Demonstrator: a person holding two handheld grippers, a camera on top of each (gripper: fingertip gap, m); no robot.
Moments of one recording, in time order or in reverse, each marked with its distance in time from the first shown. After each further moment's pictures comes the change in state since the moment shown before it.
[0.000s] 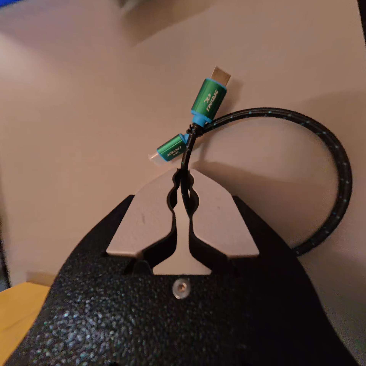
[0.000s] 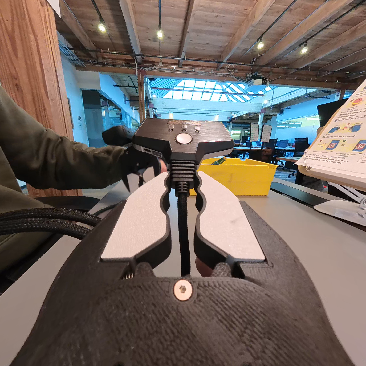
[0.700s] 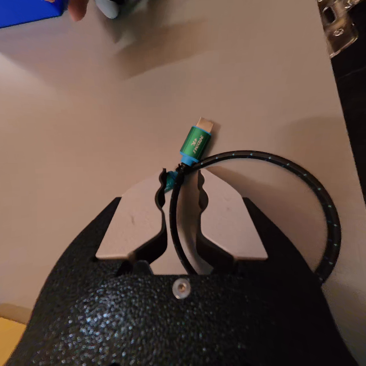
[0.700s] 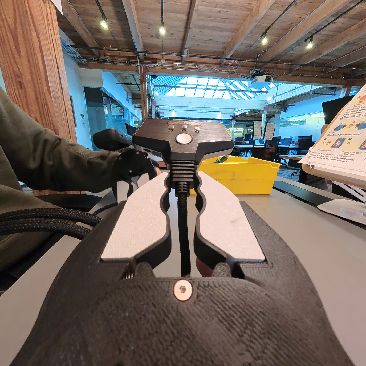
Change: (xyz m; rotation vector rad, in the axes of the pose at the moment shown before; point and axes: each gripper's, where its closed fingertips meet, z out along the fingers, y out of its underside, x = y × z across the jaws) left arm 0.014 -0.028 0.021 0.089 0.003 -0.042; right arm -0.001 0.001 0.000 -0.011 -0.012 0.005
